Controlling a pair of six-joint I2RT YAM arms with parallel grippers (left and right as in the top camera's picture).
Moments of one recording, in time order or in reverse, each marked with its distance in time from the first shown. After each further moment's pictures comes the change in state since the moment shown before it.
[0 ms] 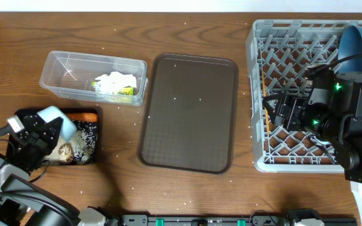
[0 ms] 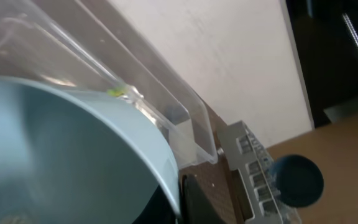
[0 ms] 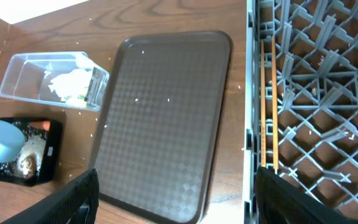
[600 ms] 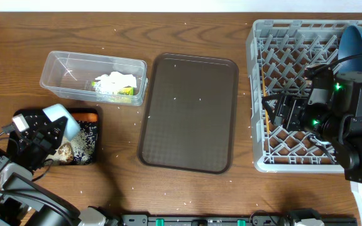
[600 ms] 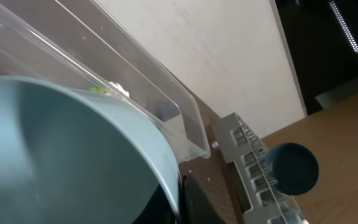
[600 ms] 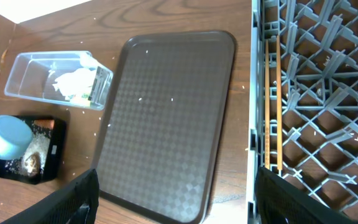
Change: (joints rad) left arm -0.031 0.000 -0.019 0.018 0.028 0.024; right arm 0.000 0.000 0.000 0.001 -0.014 0.000
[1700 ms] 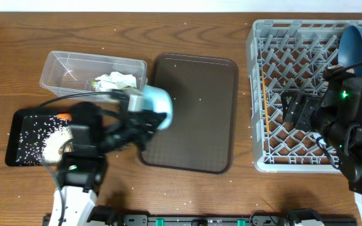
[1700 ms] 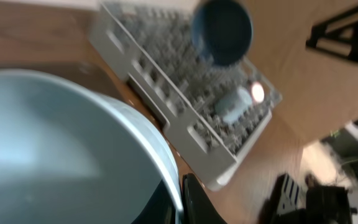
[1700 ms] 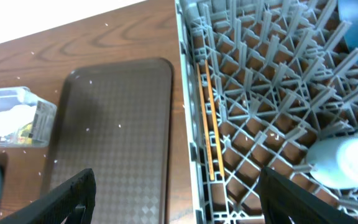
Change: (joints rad) left arm -1.184 -0.645 -0.006 0.029 -0.616 -0.429; right arm 0.000 -0.050 0.000 -0.010 0.267 0.030
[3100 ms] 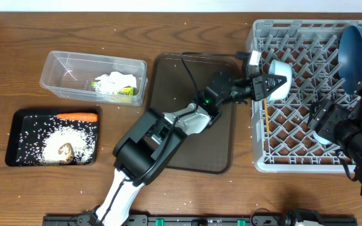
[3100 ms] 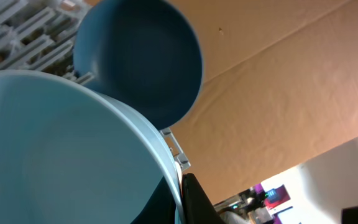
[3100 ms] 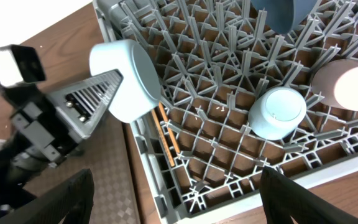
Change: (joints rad) left arm -0.552 1.316 0.670 1.238 -0.237 -0.902; right arm -0.219 -0.044 0.000 -0.118 0.036 0.053
